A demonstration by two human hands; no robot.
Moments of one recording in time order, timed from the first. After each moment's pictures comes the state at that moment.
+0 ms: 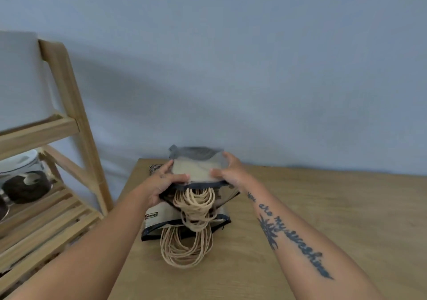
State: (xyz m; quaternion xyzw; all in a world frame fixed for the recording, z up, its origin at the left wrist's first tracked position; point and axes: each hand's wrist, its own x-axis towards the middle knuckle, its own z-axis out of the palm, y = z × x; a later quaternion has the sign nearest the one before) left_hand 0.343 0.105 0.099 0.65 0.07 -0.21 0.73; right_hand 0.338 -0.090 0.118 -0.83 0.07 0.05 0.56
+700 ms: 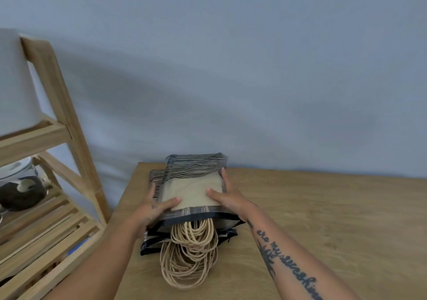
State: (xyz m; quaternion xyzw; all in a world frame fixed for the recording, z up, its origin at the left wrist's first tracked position) left_hand 0.347 0.133 0.044 0.71 0.05 -0.20 0.67; right_hand 0.340 -0.082 0.067 -0.80 0.06 0.12 0.58
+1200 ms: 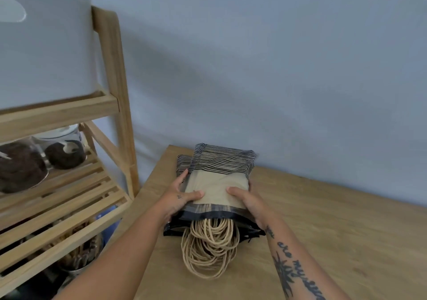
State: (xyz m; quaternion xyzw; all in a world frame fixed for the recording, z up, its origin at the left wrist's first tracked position) left_hand 0.340 0.136 0.034 0.68 0.08 -0.16 0.71; right_hand 0.348 -0.071 0.041 -0.74 0.13 0.15 0.65
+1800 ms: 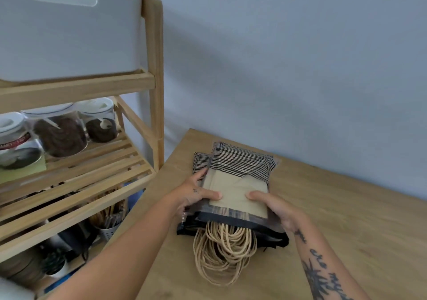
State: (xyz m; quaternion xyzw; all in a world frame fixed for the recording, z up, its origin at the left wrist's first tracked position) left_hand 0.264 0.139 0.049 0.70 0.09 -0.23 0.67; right_hand 0.273 -0.089 0.055 -0.77 0.11 0.29 0.56
